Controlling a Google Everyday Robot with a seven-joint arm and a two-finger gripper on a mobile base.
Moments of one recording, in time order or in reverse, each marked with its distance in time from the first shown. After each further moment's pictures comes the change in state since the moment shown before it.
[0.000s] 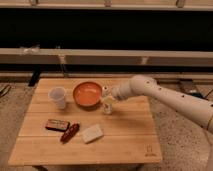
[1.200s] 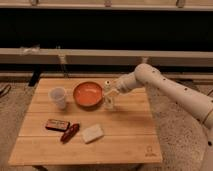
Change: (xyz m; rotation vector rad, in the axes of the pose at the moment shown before) arm -0.015 -0.025 -0.022 -0.063 -0.011 -0.061
